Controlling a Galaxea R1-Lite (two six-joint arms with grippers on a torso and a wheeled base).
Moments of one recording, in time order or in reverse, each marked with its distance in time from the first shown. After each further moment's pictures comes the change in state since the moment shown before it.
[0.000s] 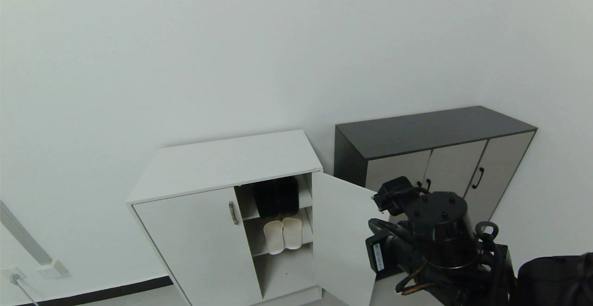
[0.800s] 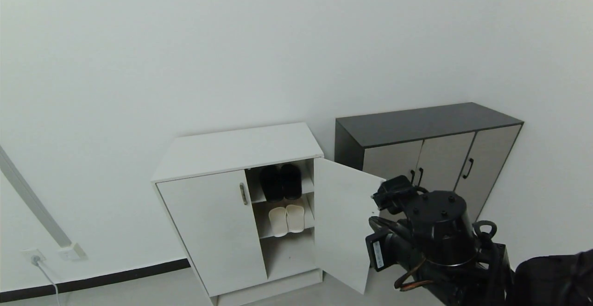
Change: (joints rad) left arm 0.000 0.000 0.000 0.000 0.000 0.000; right arm -0.034 0.017 -0.005 -0.033 -0.008 -0.022
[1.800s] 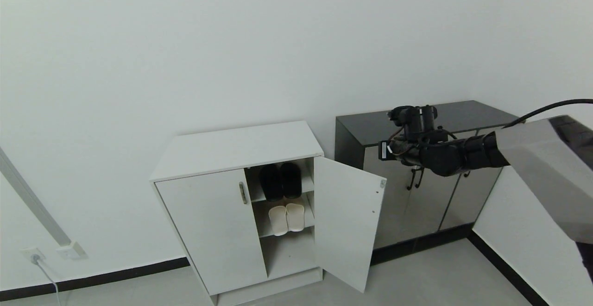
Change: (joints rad) left arm 0.000 0.000 0.000 0.000 0.000 0.000; right arm -0.523 0.549 -1.088 0.506 0.338 -0.016
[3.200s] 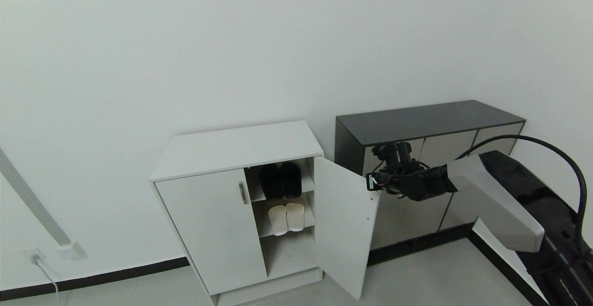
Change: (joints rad) left arm 0.000 0.000 0.000 0.000 0.000 -0.001; right arm 0.023 0.238 -0.095 0.018 0.031 0.001
